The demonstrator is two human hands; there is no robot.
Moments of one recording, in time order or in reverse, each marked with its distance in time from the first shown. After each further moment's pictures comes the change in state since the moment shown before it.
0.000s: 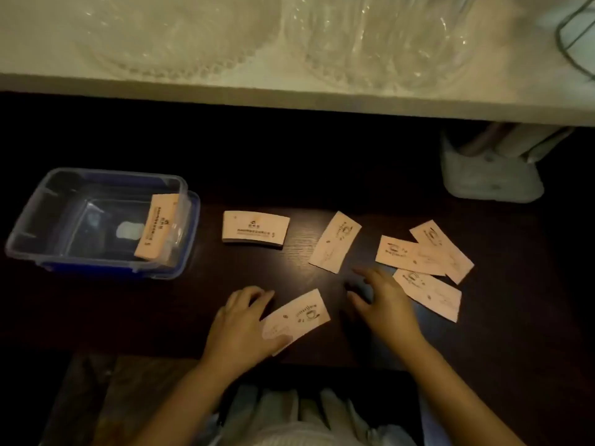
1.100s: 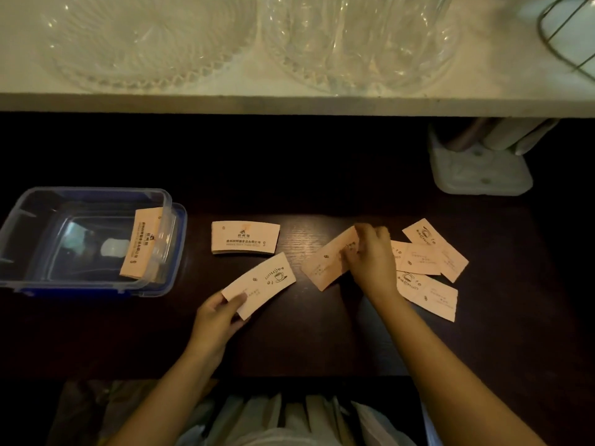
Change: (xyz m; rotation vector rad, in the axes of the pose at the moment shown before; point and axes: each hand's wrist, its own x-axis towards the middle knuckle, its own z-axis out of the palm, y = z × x) left_hand 0.038 -0.009 -0.010 -1.376 0.122 -0.526; right_hand 0.074 -0.007 0.001 0.075 0.266 0.146
